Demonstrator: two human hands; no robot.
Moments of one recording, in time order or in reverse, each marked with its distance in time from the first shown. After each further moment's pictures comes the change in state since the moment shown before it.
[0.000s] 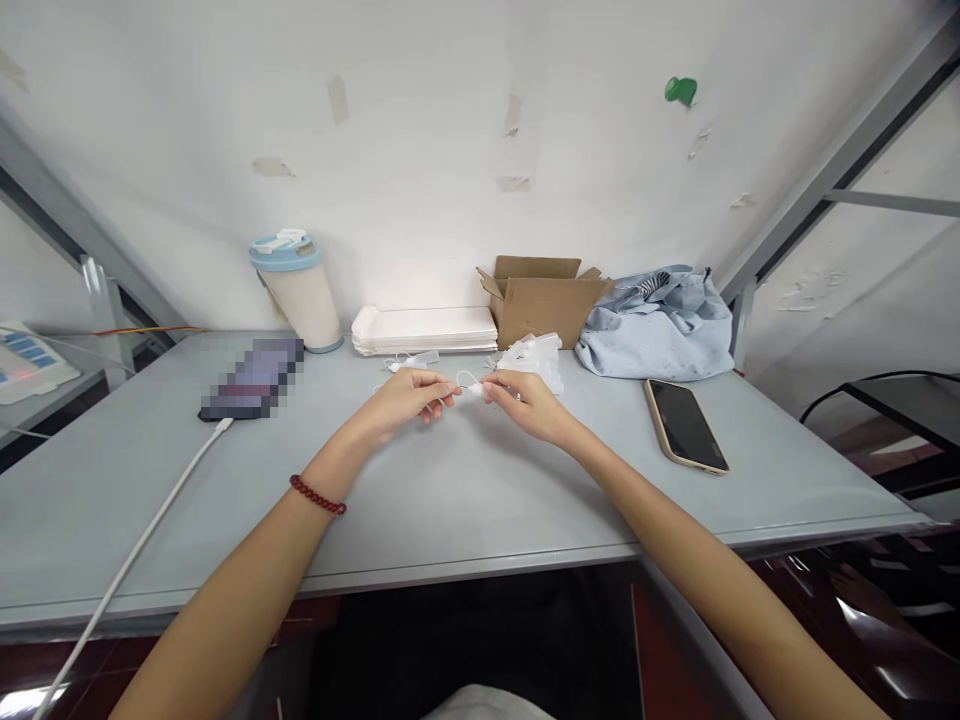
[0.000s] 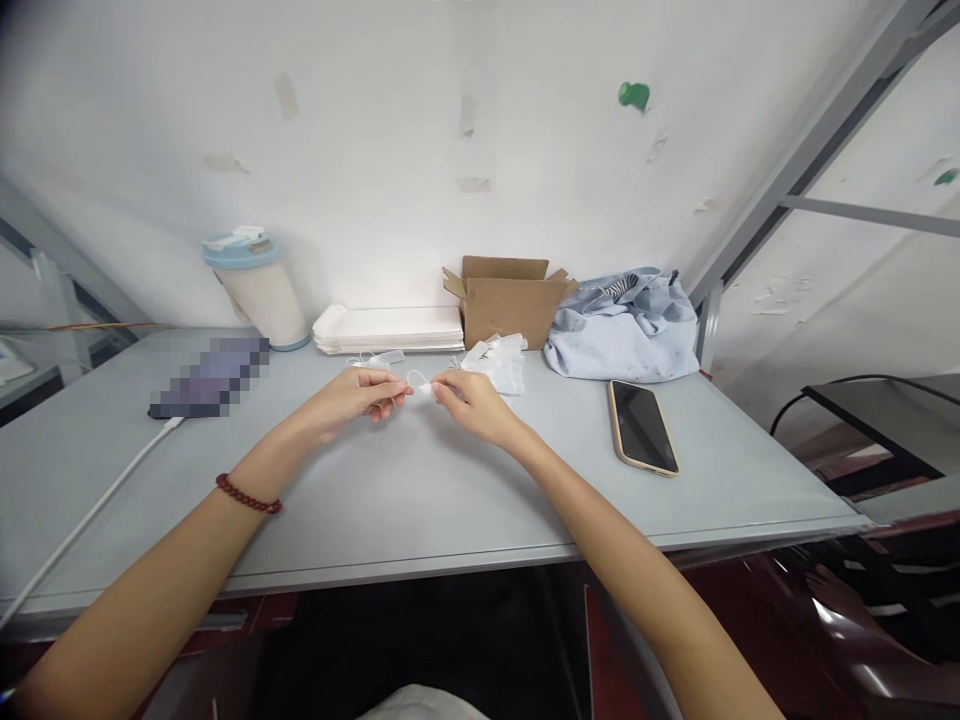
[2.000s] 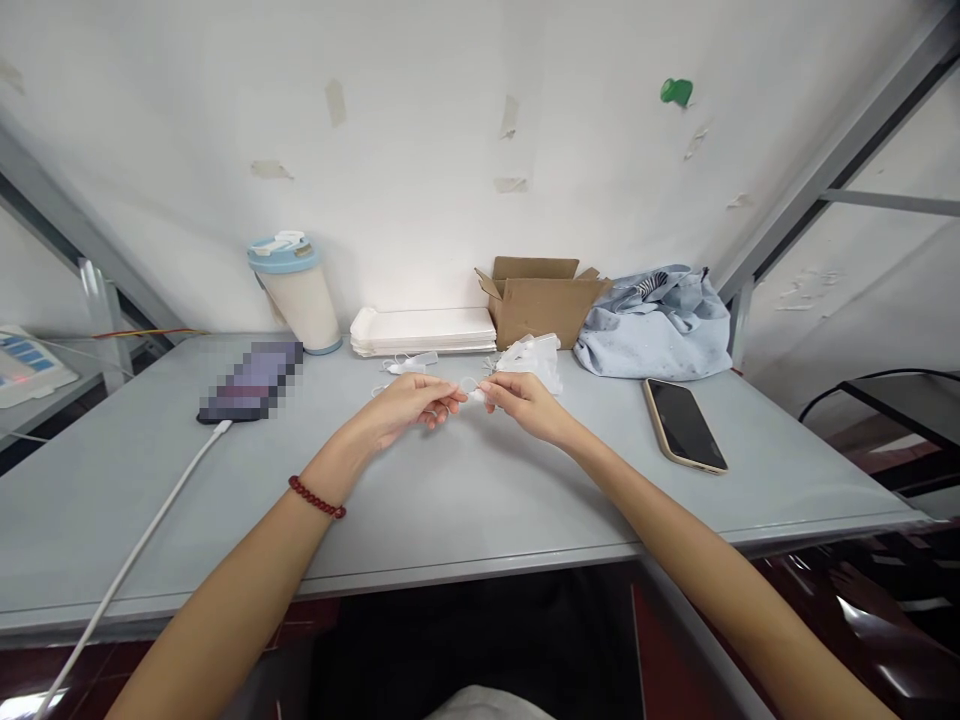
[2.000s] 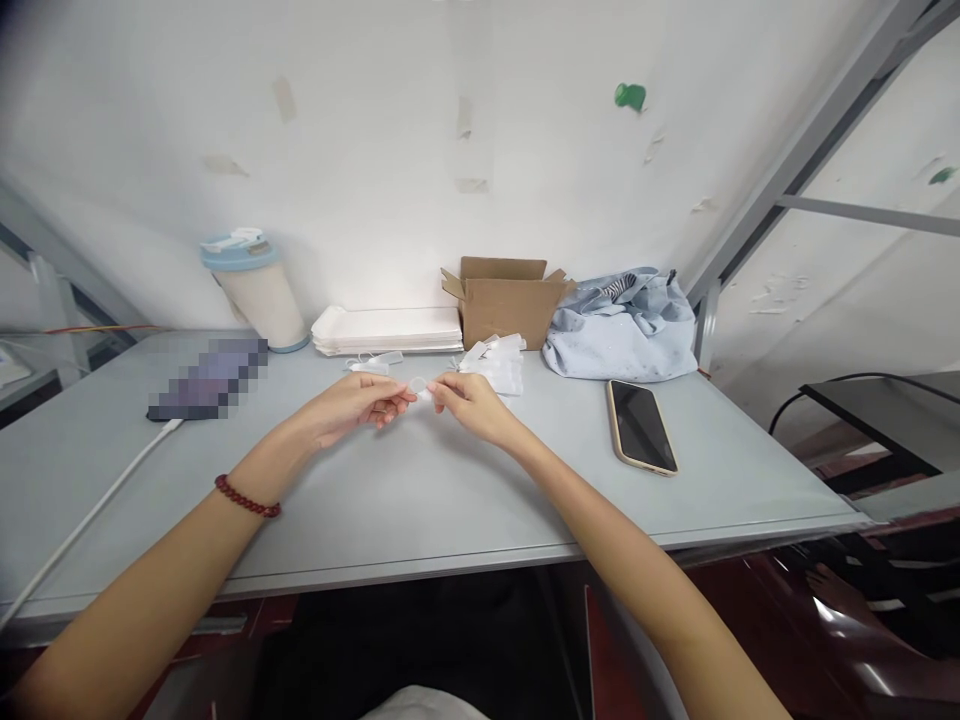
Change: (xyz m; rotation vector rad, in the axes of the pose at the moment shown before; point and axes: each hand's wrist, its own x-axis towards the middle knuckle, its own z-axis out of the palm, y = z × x) left_hand -0.001 0.002 0.004 -0.143 -0.100 -0.063; right_hand -0.001 -0.003 -0.001 0.194 -0.031 0.072
